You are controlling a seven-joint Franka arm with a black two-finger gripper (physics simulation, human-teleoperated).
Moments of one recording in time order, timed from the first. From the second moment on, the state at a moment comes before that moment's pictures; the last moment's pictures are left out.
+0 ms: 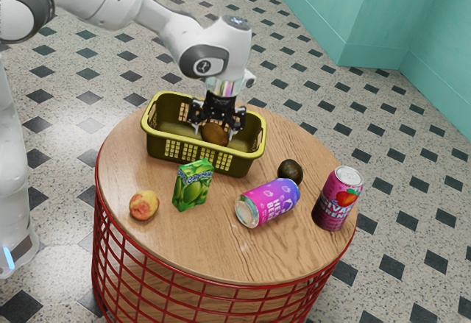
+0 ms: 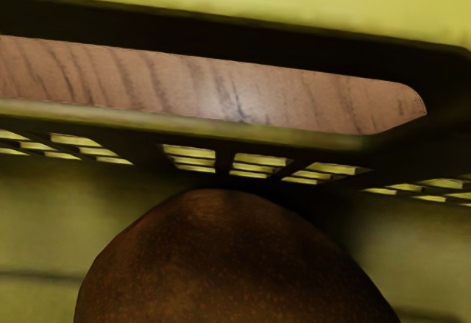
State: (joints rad) arm 0.18 -0.12 0.00 -2.23 0.02 2.15 -1.11
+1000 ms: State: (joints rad) arm 0.16 -0.12 -0.06 -1.85 0.00 1.95 -1.09
